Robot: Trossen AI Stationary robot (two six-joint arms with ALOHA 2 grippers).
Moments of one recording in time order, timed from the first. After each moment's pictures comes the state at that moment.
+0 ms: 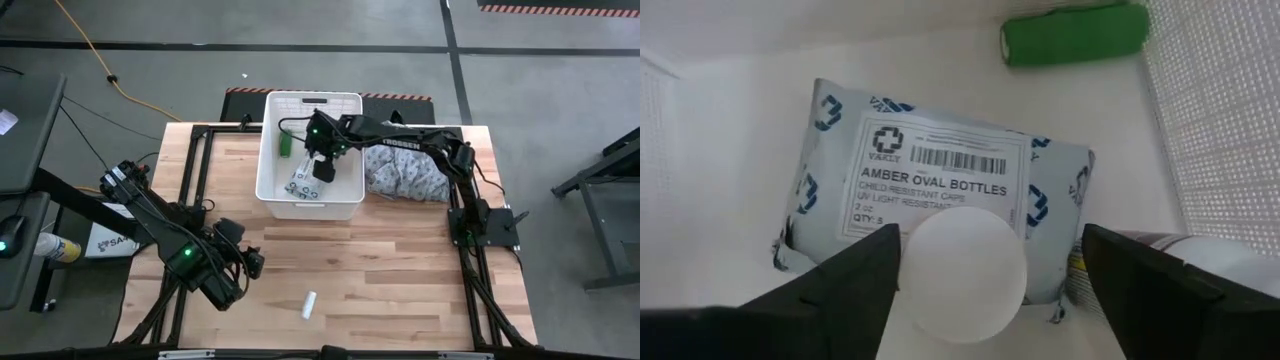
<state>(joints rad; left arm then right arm) -0.75 1.50 1.43 -1.46 -0.64 -1.90 -0.38 2.09 1.85 -0.79 0.01 -0.17</state>
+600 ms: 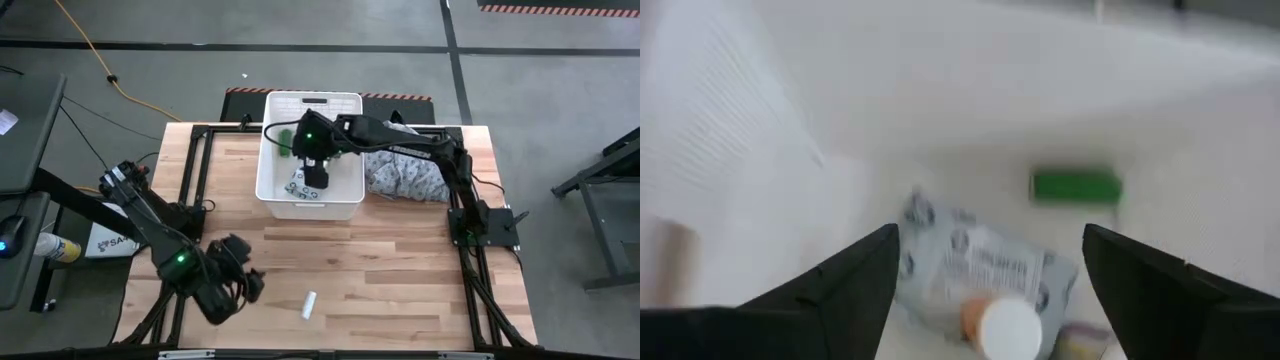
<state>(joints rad) -0.81 1.50 1.43 -1.24 -0.58 -1.72 -0.23 2.08 2.18 -0.97 0.07 -0.26</state>
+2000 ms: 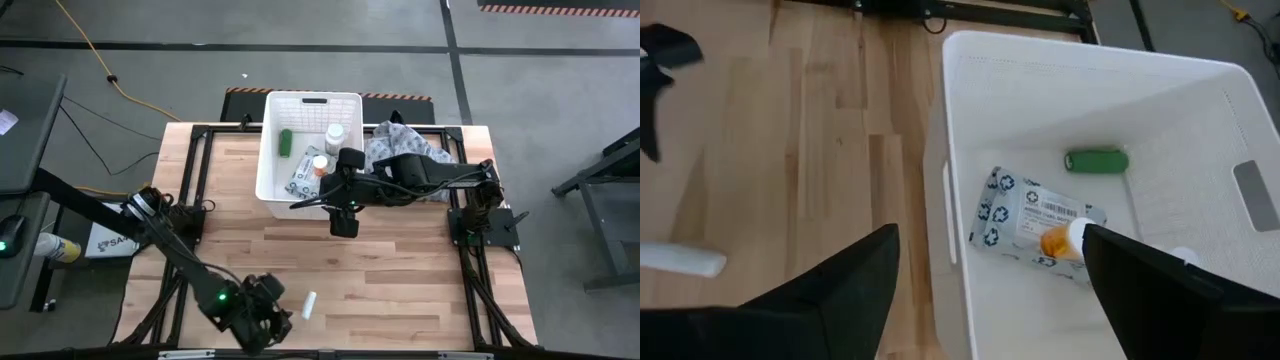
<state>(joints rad) -0.80 1.80 1.43 -0.77 -0.50 -1.54 0.18 1.91 2.30 -1.29 0.39 0.10</state>
